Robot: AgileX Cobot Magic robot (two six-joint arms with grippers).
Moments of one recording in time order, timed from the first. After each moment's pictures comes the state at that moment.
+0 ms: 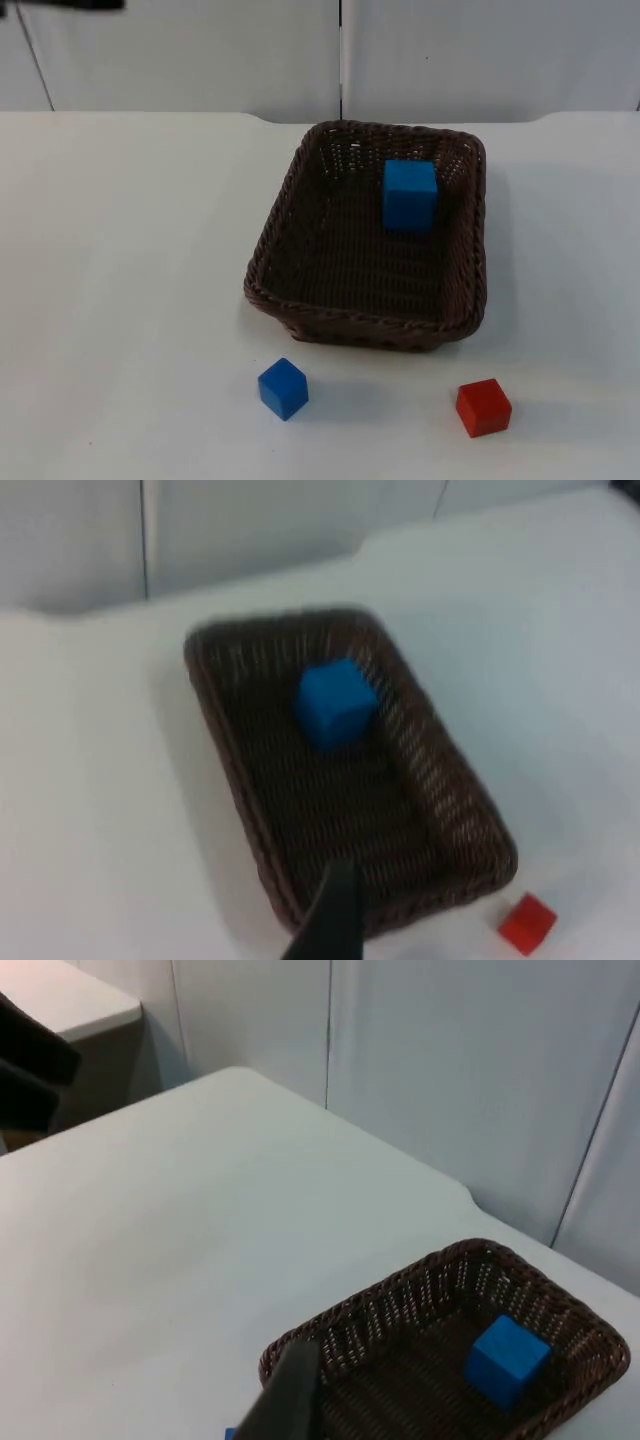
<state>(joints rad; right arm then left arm) 0.66 0.73 -0.84 0.16 0.53 -0.26 -0.28 0.84 -0.76 -0.67 0.62 0.53</state>
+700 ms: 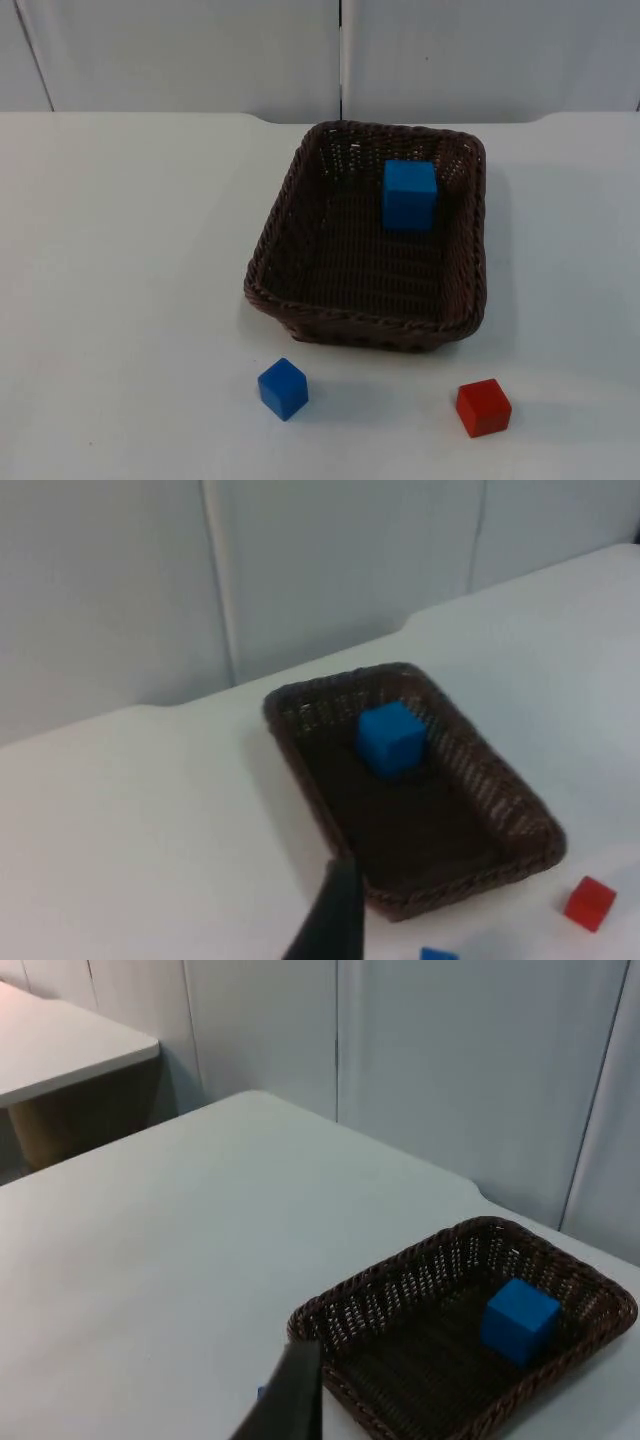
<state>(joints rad) 0.66 0.36 -0.61 0.16 0.58 -0.20 -0.28 0.39 -0.65 -0.38 0.75 0.35</state>
